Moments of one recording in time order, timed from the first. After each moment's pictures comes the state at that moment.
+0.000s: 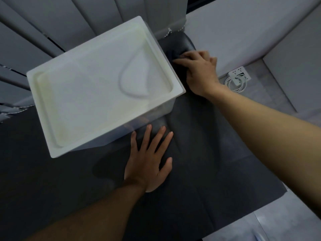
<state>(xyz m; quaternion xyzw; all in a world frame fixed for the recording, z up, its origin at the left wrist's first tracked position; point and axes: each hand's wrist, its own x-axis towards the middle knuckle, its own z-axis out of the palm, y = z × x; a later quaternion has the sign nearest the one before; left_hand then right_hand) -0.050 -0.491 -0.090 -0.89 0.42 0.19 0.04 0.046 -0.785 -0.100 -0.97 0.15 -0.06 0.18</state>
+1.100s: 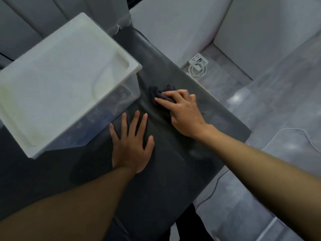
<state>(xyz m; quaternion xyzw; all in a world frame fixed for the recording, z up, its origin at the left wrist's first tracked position) -0.055 -0.488 -0.104 -0.89 0.44 0.11 0.03 -0.136 -0.693 -0.106 -0.96 0.19 -0.07 0.17</state>
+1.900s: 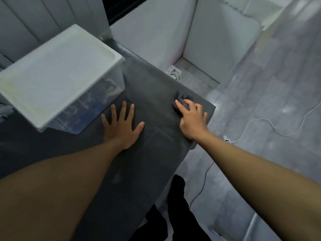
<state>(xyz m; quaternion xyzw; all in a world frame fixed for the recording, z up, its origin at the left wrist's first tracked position) -0.052 -0.482 -0.092 -0.87 0.45 0.20 0.06 -0.252 -0.636 -0.077 -0.86 0.47 0.04 0.19</state>
